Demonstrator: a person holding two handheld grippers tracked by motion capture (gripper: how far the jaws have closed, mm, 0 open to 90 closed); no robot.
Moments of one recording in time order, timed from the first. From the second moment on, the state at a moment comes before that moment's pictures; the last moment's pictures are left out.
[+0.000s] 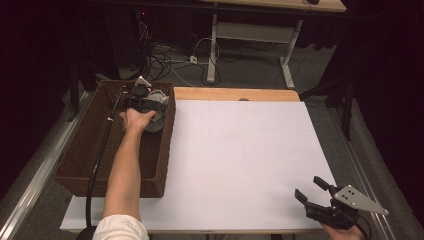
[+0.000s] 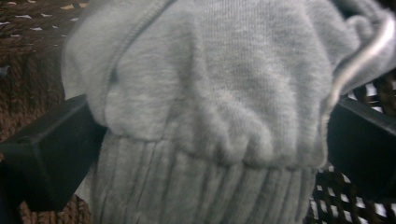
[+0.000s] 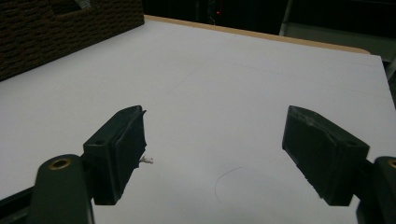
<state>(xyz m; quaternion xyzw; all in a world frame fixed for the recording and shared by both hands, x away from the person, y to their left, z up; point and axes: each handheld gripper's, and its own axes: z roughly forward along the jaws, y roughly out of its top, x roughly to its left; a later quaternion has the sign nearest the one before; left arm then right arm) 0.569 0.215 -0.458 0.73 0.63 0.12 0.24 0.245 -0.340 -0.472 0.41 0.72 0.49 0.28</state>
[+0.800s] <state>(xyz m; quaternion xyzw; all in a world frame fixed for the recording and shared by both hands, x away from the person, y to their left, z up) 0.565 0.213 -0.478 0.73 0.64 0.11 0.21 0.248 -0.338 -0.473 0.40 0.73 0.48 0.27</state>
